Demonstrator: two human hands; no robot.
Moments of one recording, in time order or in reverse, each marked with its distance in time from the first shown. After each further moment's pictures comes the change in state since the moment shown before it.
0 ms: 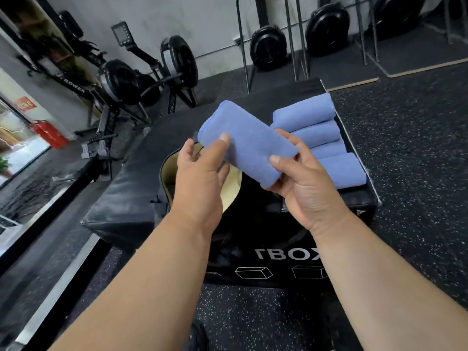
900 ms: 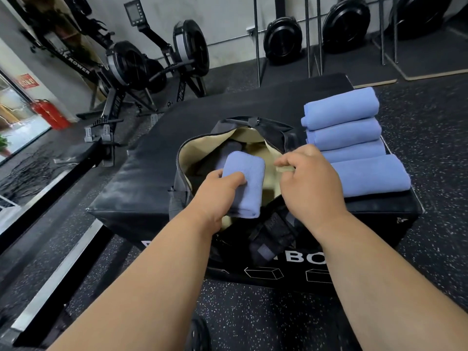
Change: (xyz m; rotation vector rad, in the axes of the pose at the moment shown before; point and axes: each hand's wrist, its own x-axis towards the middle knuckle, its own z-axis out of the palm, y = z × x) left_hand 0.059 -0.043 -0.079 0.577 -0.006 -0.300; right_hand 0.029 0.050 0.027 -1.454 0.226 -0.233
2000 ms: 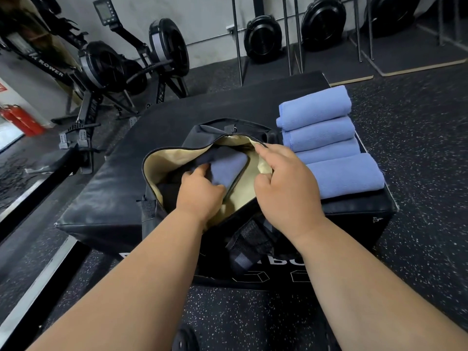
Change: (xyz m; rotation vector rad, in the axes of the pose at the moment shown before) left_hand 0.057 -0.012 0.021 0.652 0.195 0.231; right_hand 0.001 0.005 -0.007 0.167 0.014 -0.023
